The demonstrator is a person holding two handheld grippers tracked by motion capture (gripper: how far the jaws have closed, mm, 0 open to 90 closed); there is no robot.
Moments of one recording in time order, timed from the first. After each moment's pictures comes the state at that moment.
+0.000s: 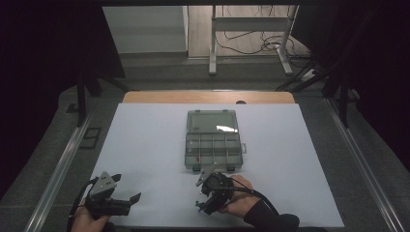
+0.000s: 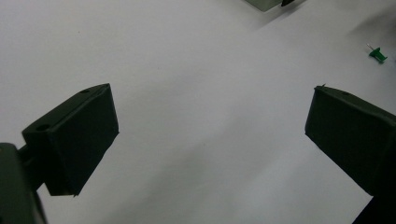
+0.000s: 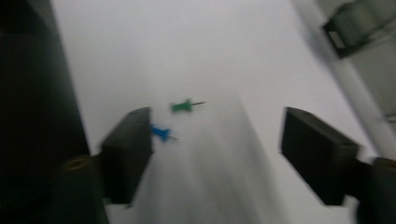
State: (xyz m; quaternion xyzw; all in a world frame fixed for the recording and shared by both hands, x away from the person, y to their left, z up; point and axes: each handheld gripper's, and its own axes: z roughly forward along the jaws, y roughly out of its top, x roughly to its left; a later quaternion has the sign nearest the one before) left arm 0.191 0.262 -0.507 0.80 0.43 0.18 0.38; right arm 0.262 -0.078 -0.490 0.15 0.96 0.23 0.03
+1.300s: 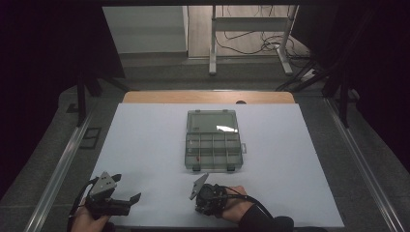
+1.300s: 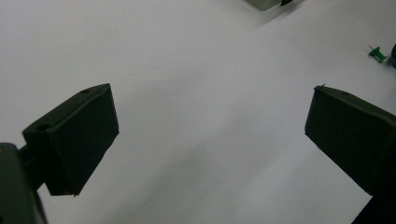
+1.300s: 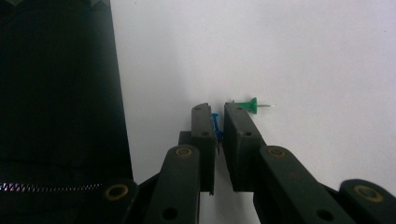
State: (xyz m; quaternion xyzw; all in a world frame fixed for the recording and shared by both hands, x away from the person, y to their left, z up) left arm 0.192 0.262 -0.507 0.80 0.43 0.18 0.38; right arm 0.250 -0.066 -0.509 0.07 0.97 0.21 -0.01
